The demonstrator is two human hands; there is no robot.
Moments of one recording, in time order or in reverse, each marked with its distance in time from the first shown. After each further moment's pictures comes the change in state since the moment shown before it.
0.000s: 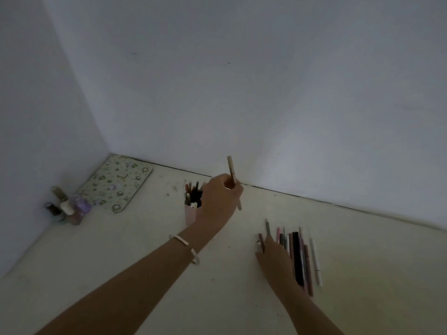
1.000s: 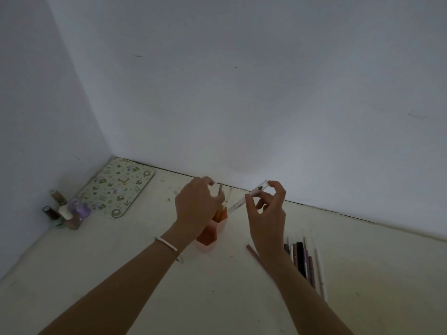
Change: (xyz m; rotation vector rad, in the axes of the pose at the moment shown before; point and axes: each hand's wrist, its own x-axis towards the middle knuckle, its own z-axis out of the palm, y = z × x) left_hand 0.031 -0.043 -0.029 0.540 0.126 0.115; right_hand 0.025 -0.104 -0.071 0.767 0.551 -0.384
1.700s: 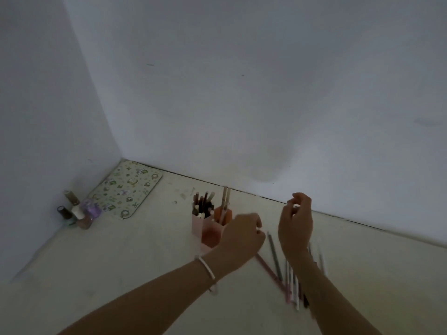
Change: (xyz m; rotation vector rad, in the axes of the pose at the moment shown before) left_hand -0.058 0.047 0.038 -0.102 -0.371 0.172; right_hand 0.020 0.040 -0.032 -0.216 0.156 0.173
